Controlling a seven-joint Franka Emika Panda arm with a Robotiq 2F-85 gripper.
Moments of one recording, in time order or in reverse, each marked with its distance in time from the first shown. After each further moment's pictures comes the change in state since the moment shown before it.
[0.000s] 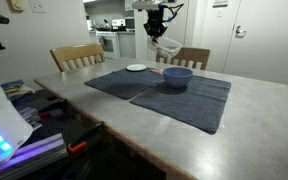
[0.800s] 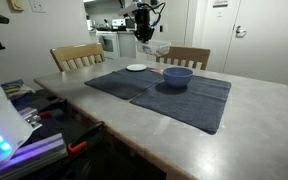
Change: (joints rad) arm 0.155 0.000 -0.029 -0.029 -0.298 -0.098 0.434
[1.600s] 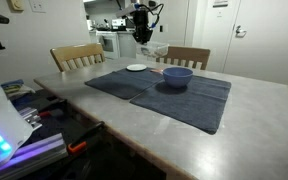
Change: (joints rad) arm 0.009 -0.010 -0.001 -0.035 -0.026 -0.001 0.042
